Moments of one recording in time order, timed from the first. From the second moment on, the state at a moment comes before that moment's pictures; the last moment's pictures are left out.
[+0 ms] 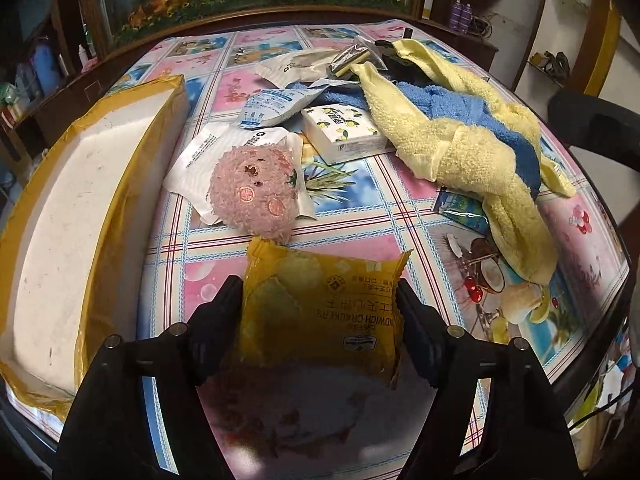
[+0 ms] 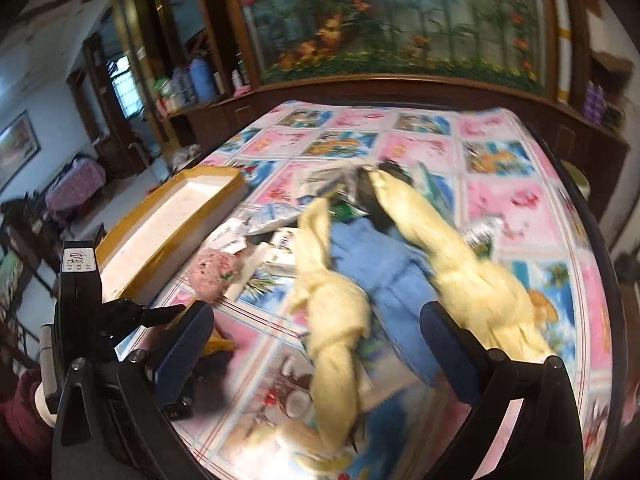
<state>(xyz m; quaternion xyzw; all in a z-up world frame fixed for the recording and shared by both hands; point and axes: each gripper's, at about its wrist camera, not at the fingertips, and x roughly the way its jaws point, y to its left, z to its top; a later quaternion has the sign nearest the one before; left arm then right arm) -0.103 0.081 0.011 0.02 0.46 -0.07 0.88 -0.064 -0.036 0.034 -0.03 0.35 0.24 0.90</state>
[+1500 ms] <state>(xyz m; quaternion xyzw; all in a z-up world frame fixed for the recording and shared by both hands) -0.160 0.208 0.106 -0.16 0.34 -0.09 0.92 -0.024 0.040 -0.024 -0.09 0.45 0.23 0.86</state>
